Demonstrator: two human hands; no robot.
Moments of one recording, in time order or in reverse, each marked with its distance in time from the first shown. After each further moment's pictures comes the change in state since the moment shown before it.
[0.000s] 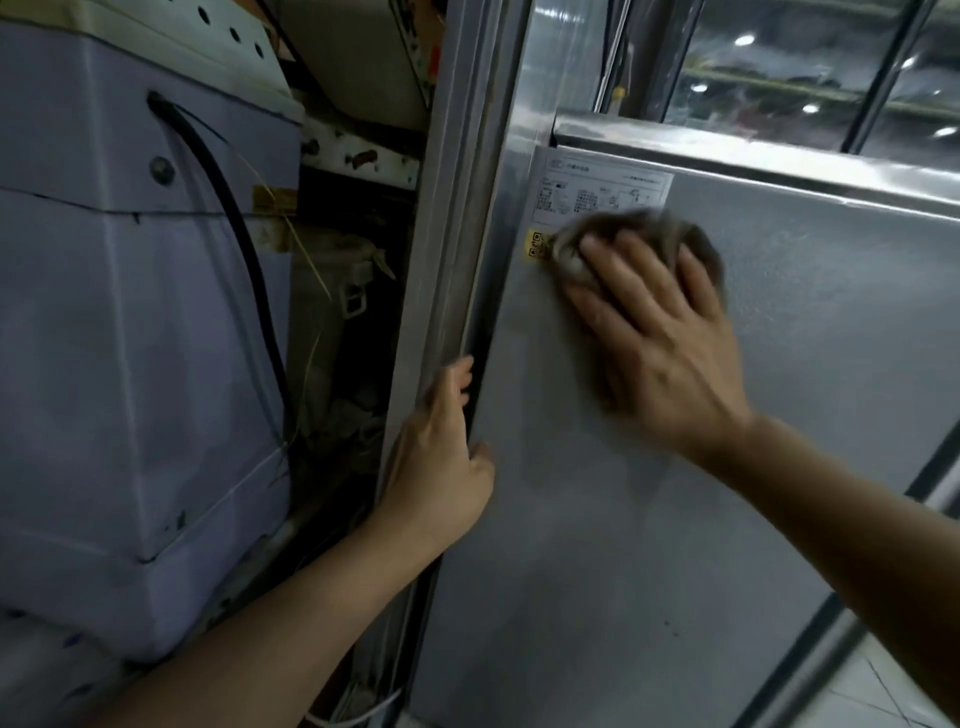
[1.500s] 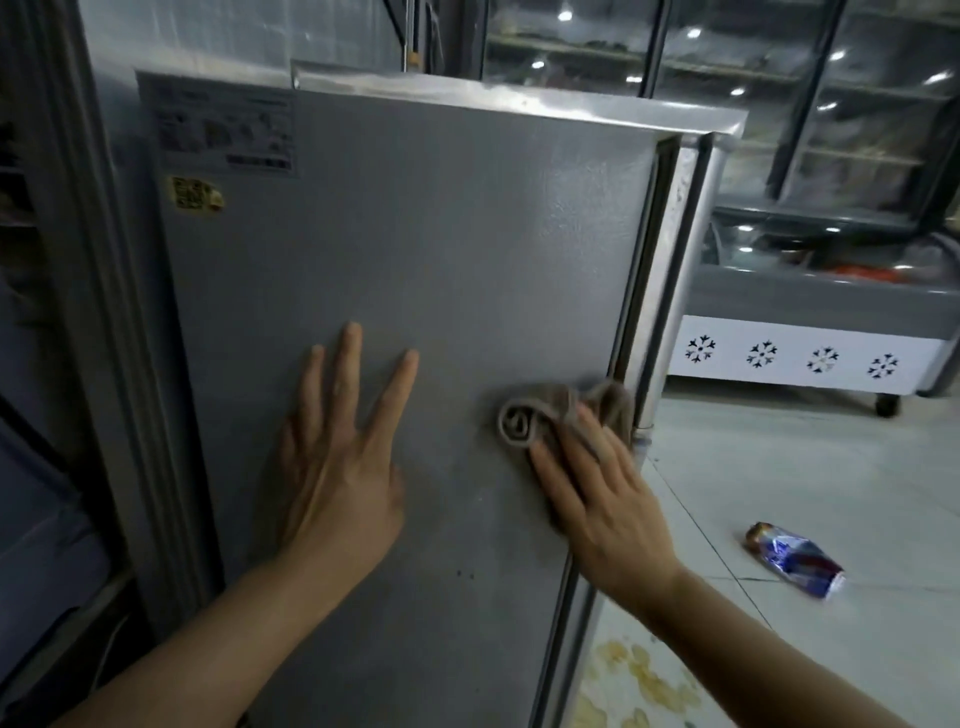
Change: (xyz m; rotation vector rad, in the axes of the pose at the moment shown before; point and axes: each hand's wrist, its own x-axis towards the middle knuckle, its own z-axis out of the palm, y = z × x) left_hand -0.024 0.048 0.123 0.621 0.029 0.344; right_hand -0.242 0.023 -0.001 0.044 -0.071 0.213
